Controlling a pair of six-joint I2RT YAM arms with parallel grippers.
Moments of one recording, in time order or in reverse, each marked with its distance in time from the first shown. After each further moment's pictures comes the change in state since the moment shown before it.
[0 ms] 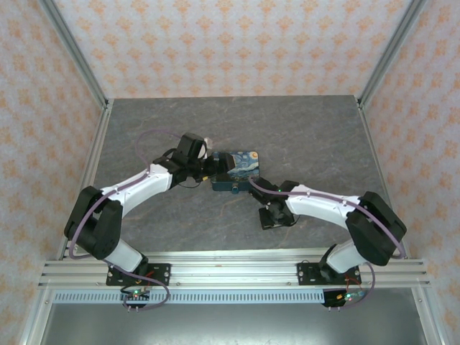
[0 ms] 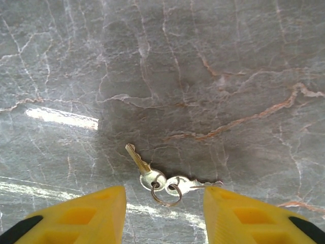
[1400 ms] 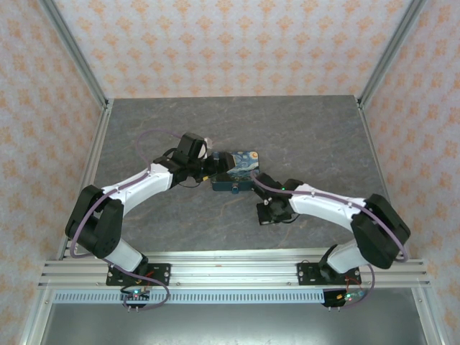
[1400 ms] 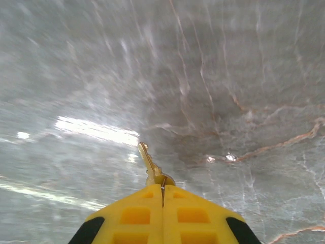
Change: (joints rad) left arm 0.003 0.007 0.003 0.001 0.003 -0.024; right arm -0.035 -0.064 -0.001 0.093 -0.062 0.013
